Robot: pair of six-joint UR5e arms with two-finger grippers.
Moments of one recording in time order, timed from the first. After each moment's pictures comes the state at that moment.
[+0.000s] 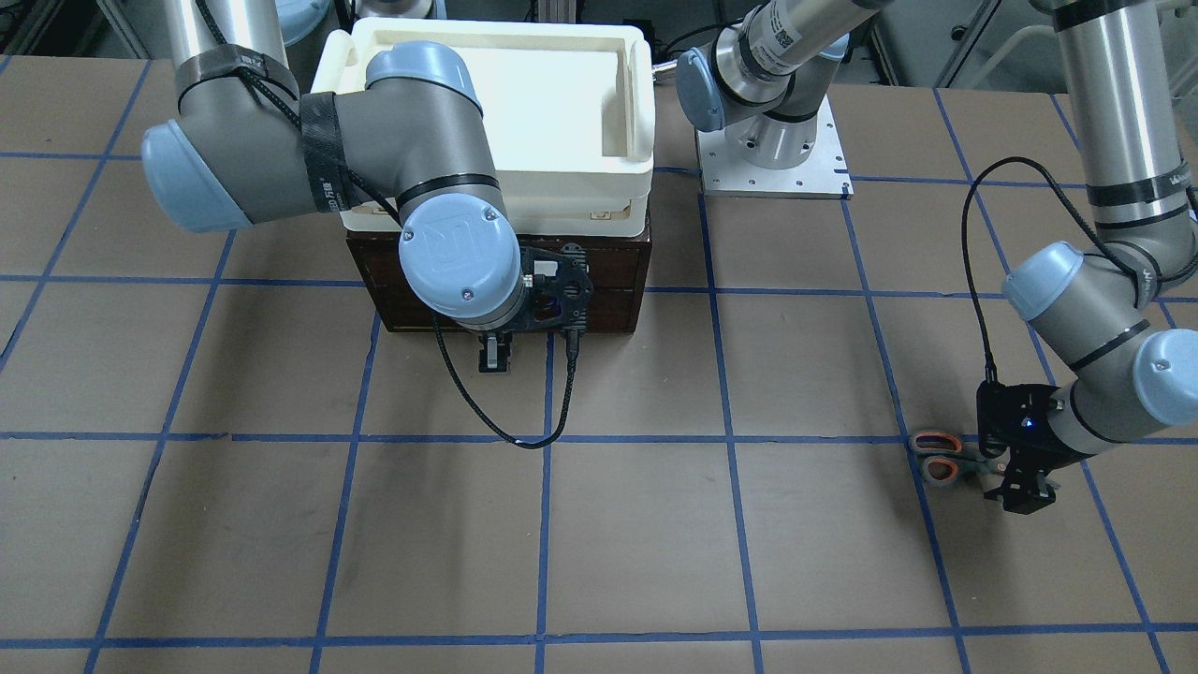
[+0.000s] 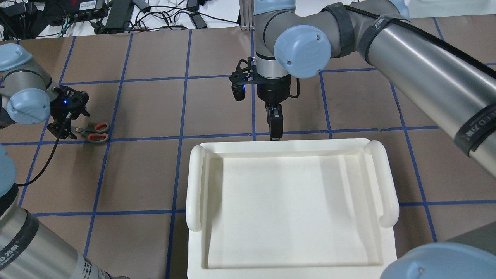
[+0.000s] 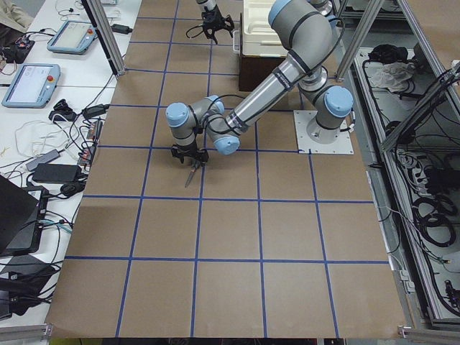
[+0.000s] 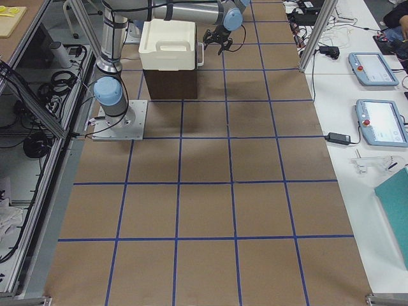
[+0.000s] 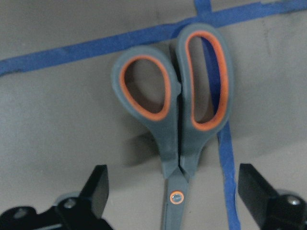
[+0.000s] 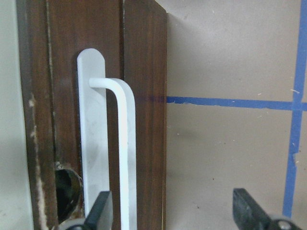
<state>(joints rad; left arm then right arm) -1.07 -2.11 -1.69 -0.95 1.64 2.27 1.87 -1.15 1.40 -1.41 -1.45 -1.32</state>
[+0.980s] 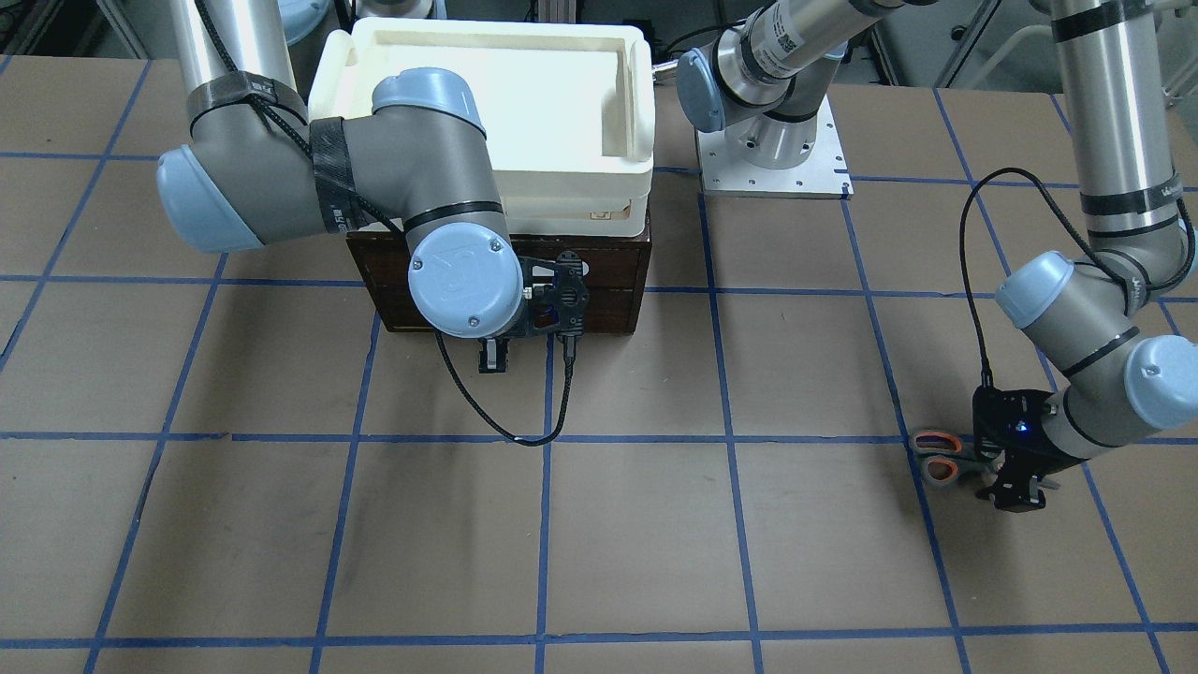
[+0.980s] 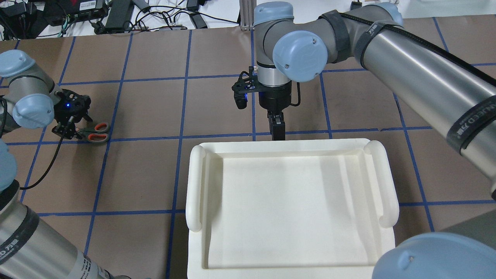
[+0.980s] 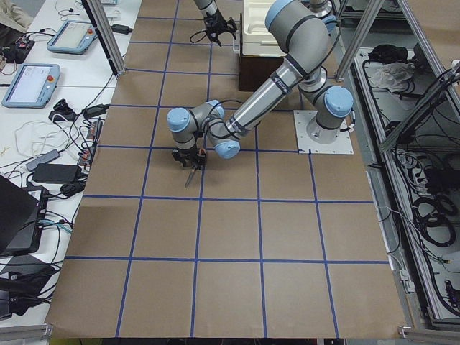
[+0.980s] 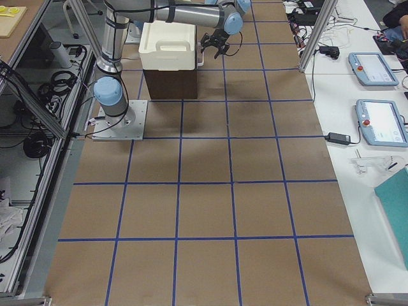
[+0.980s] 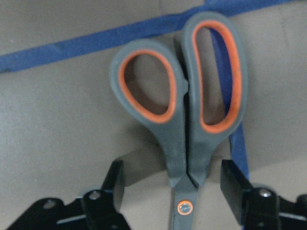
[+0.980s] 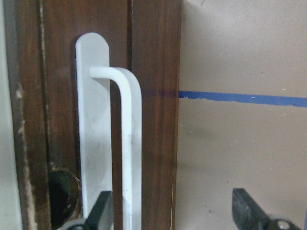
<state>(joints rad) -1.06 -2.13 -1.70 -0.90 1.63 2.30 1.87 -1.13 1.43 -1.40 -1.45 -1.34</state>
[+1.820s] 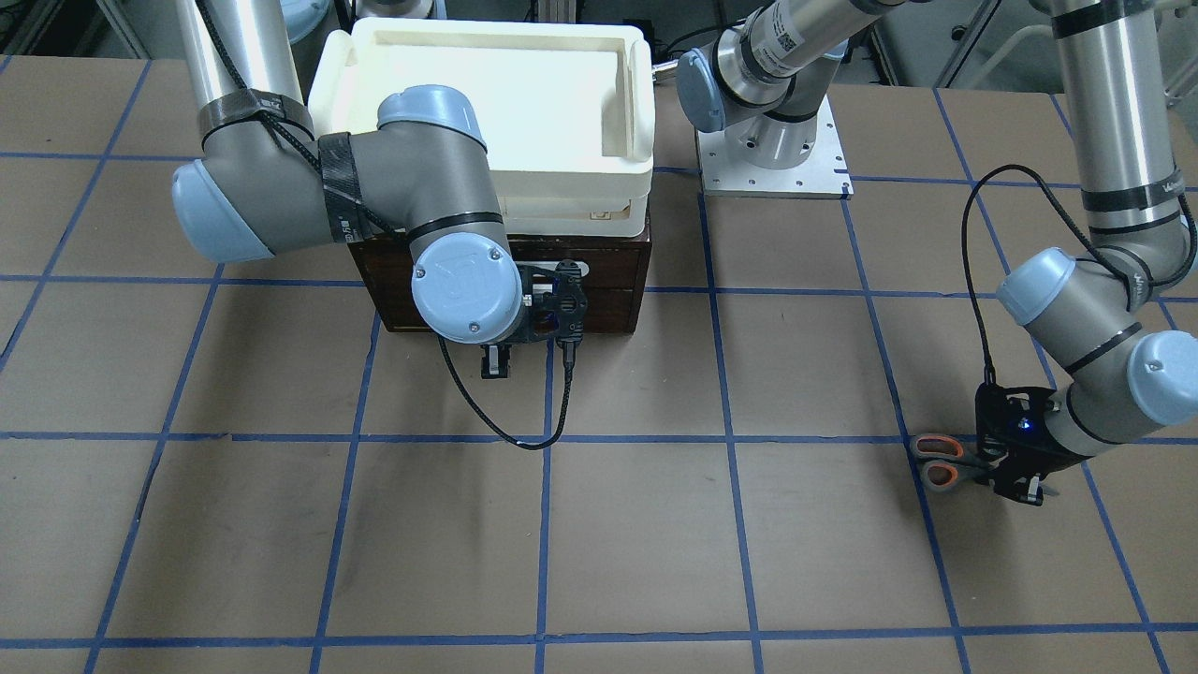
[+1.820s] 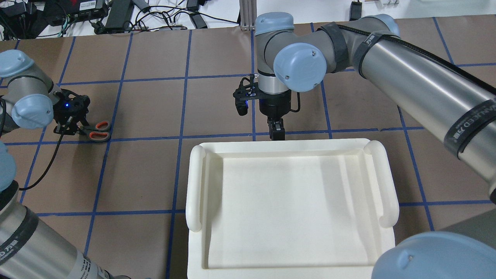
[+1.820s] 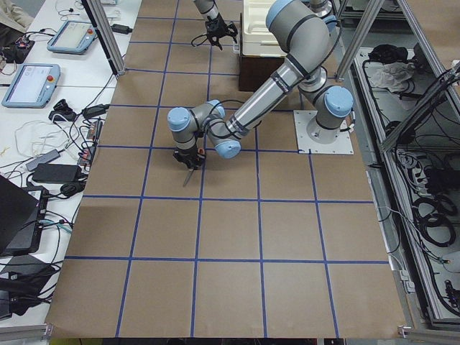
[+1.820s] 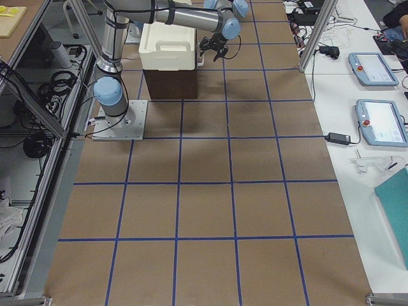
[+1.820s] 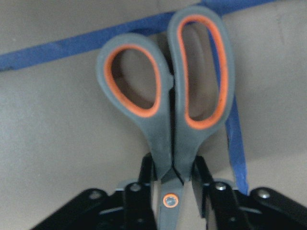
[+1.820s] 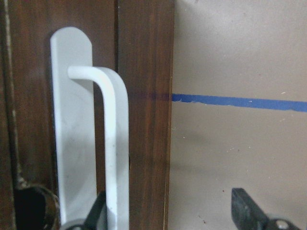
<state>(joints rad) -1.06 -2.12 -1.71 -0.90 1.63 2.31 1.87 -1.13 1.48 -1.48 -1.45 -1.34</state>
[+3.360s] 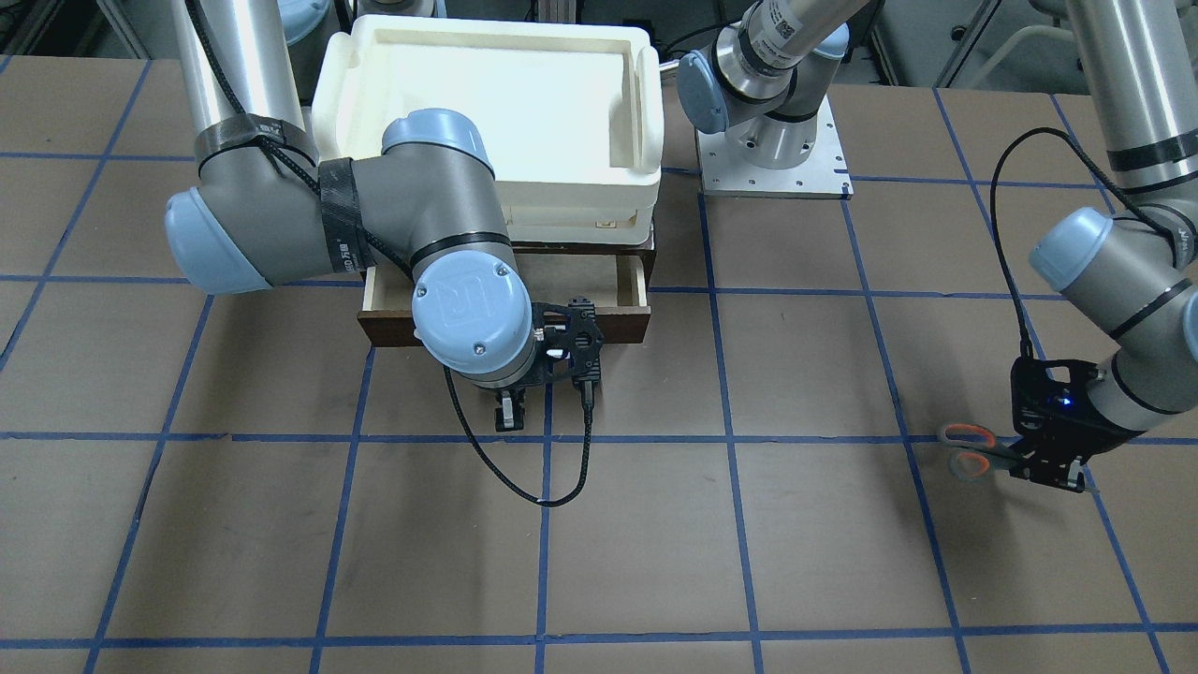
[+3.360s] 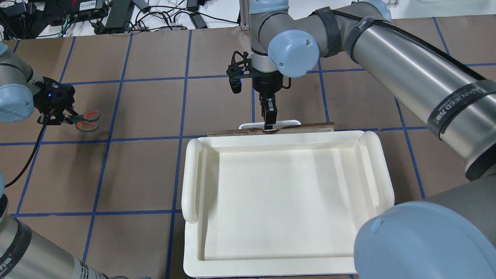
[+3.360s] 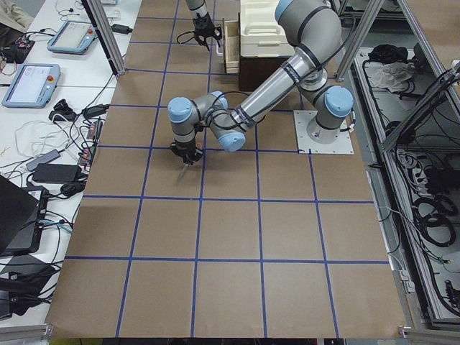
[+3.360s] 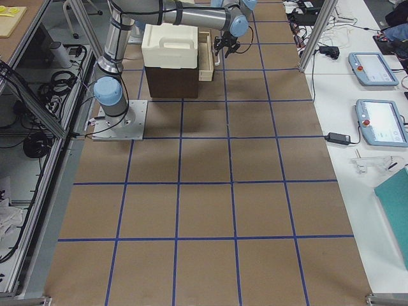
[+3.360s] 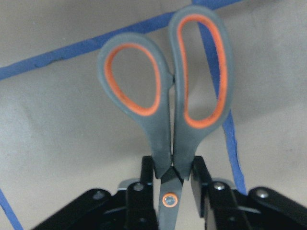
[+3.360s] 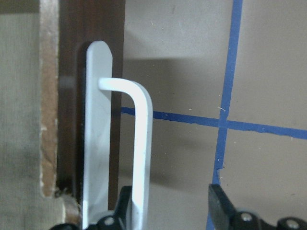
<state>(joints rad) -1.05 -2.02 -1.69 -0.96 1.59 2.38 1.87 -1.05 1.34 -1.57 -1.46 -1.39</state>
